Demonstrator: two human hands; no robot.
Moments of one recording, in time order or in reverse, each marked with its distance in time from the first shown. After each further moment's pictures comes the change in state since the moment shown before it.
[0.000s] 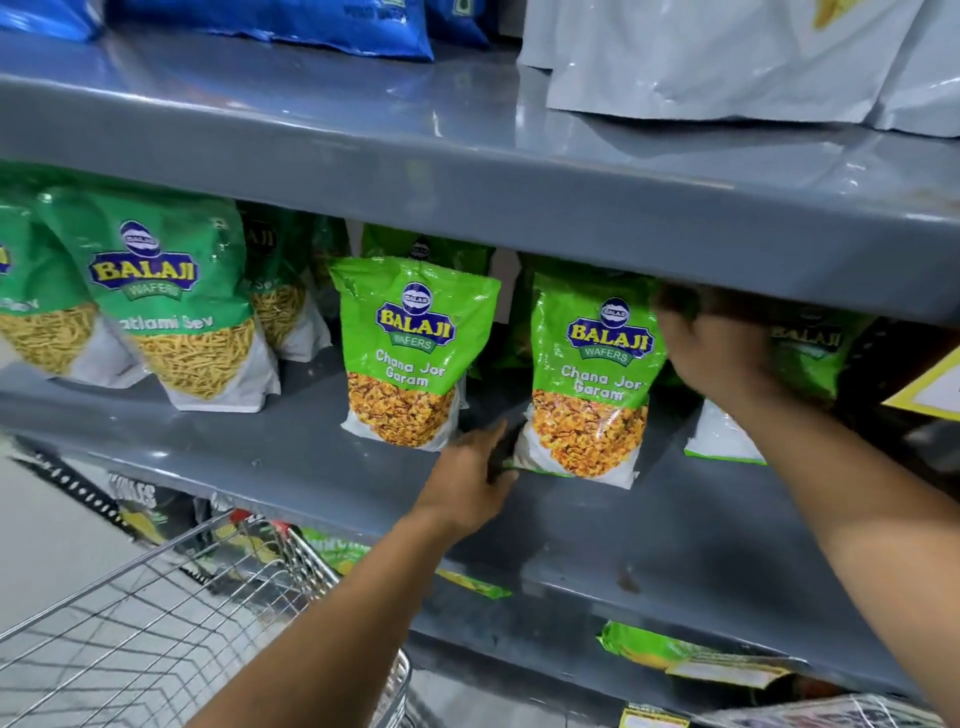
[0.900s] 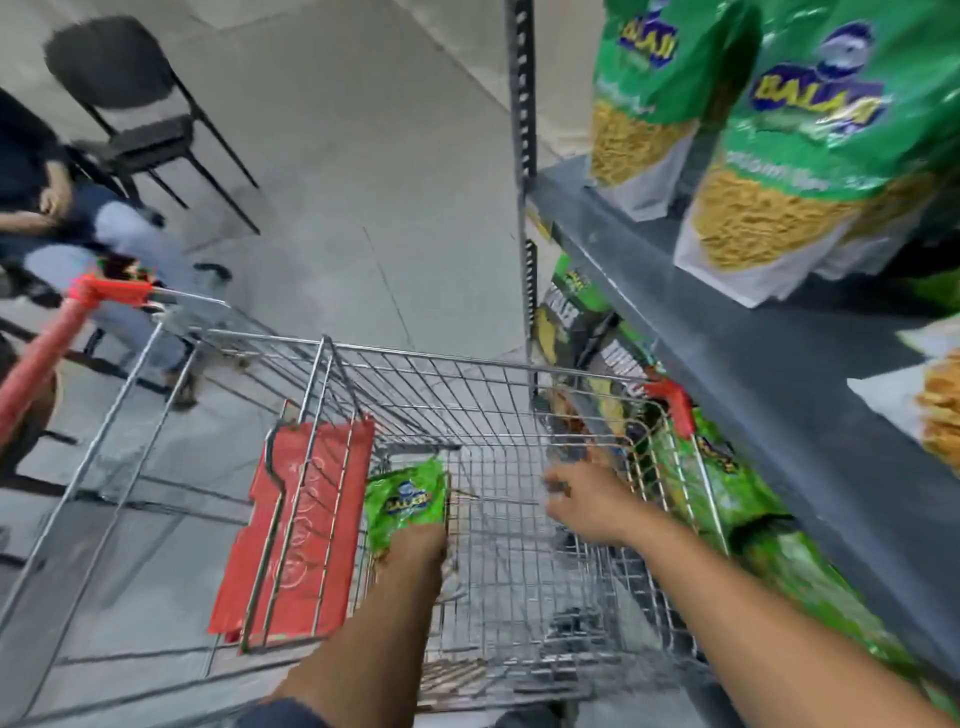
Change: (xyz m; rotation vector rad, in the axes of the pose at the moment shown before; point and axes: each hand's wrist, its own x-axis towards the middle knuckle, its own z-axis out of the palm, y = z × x) left_hand -0.369 -0.193 -0.069 -0.638 0.798 -1.802; right_hand -0.280 -0.327 0.229 0.346 -1.566 -0.626
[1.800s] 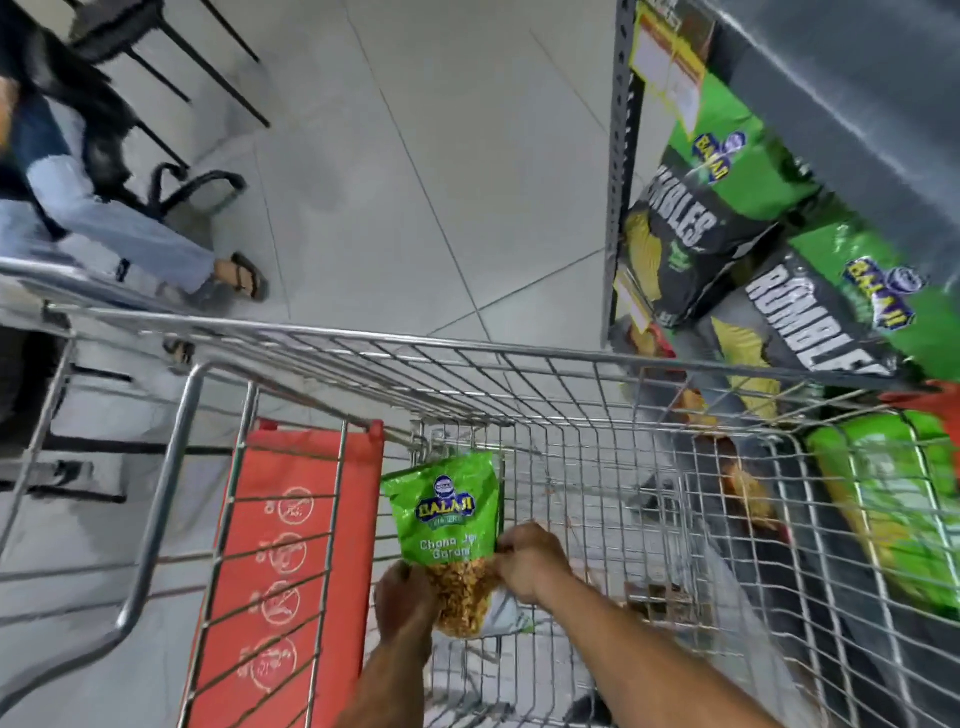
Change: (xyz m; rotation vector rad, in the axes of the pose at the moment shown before) left_hand 0.167 -0.090 -0.009 0.072 0.370 -0.104; right_hand 0.180 0.004 0.208 0.389 -0.293 0.368
